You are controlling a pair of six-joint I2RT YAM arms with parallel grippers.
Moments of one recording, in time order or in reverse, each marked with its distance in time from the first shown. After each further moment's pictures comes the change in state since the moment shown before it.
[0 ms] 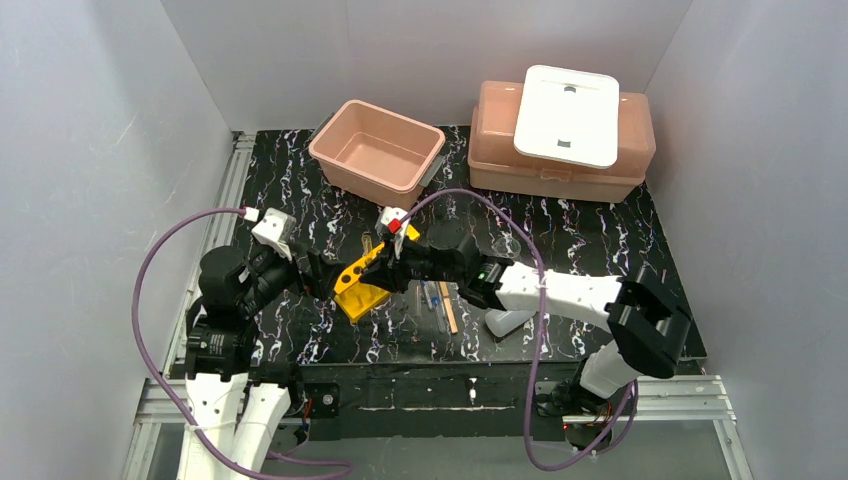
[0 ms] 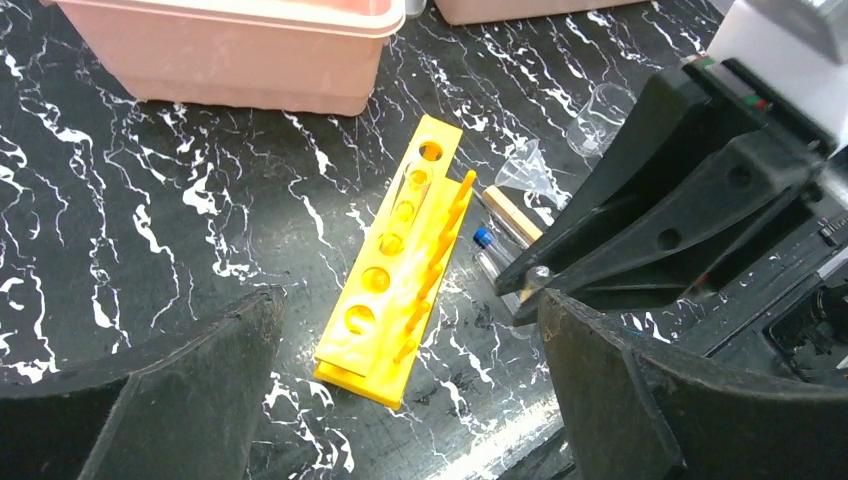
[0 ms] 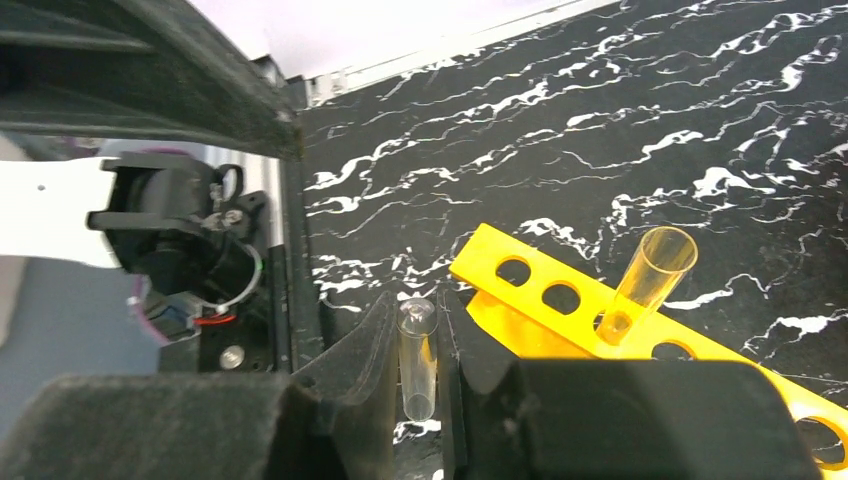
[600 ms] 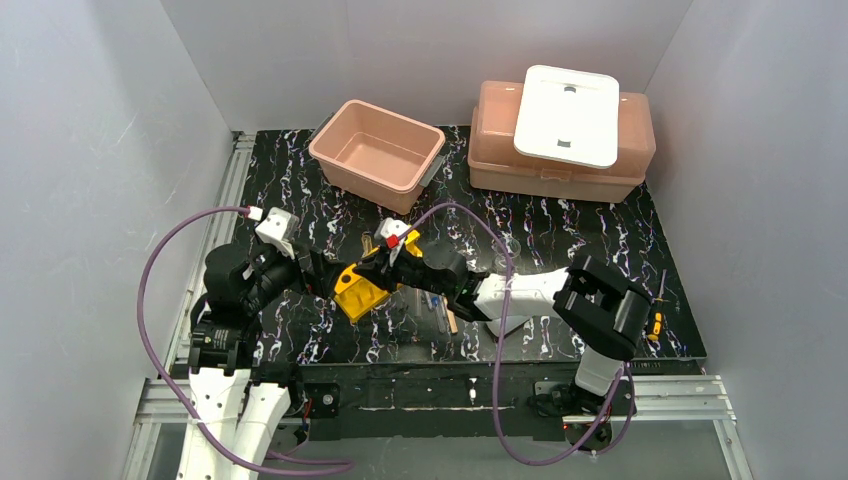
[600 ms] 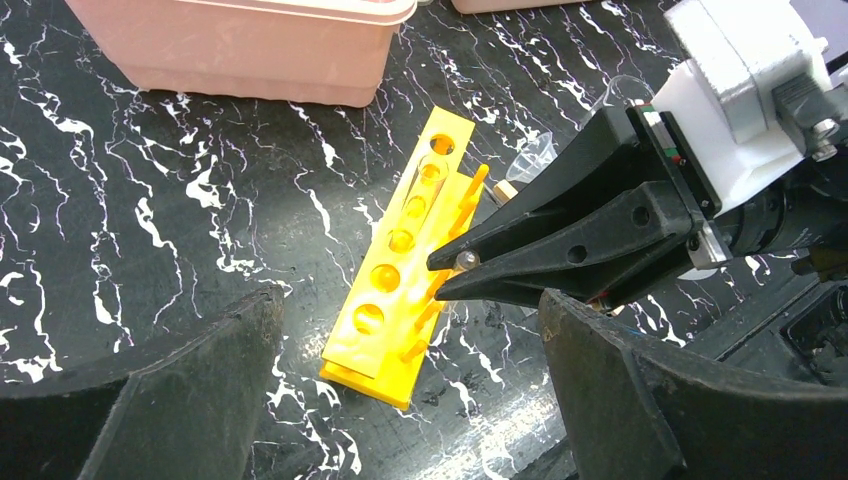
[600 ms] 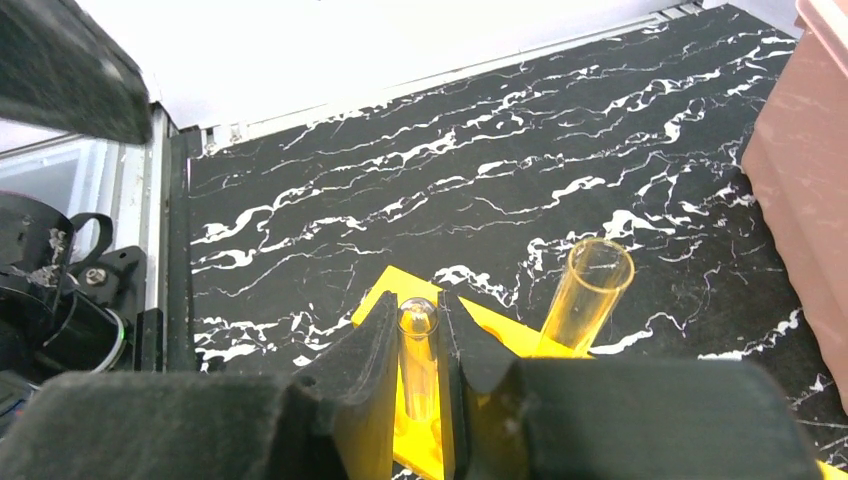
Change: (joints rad) left arm 0.000 0.015 -0.040 0.027 -0.019 0.009; right arm 0.032 0.206 -0.102 0.454 0.207 -0.090
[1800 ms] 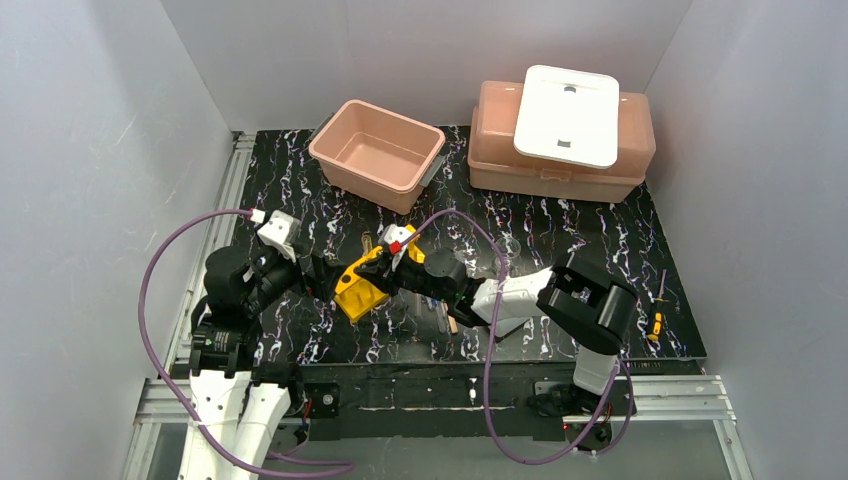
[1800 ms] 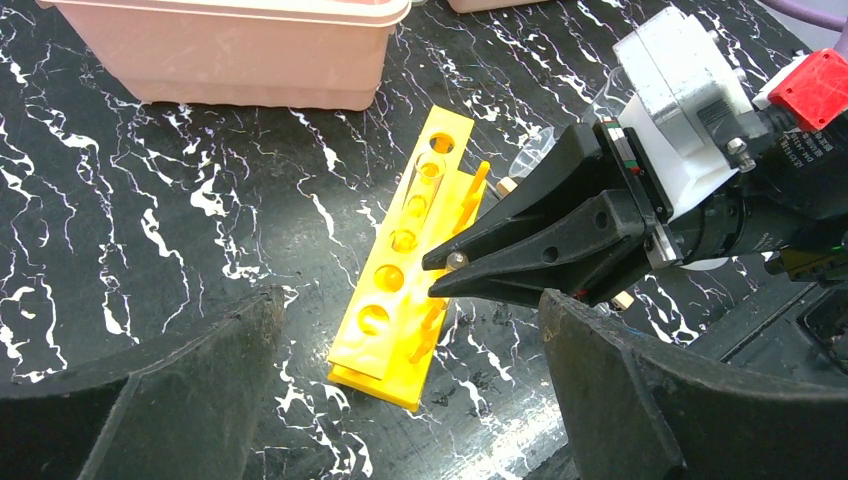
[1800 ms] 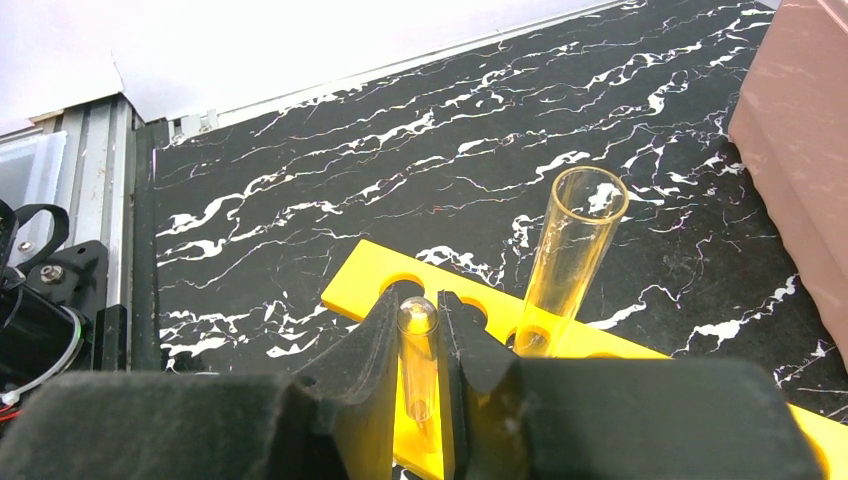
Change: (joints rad) left arm 0.000 -0.016 -0.015 0.009 0.017 0.038; right arm 0.000 0.070 -0.061 0.139 0.050 0.004
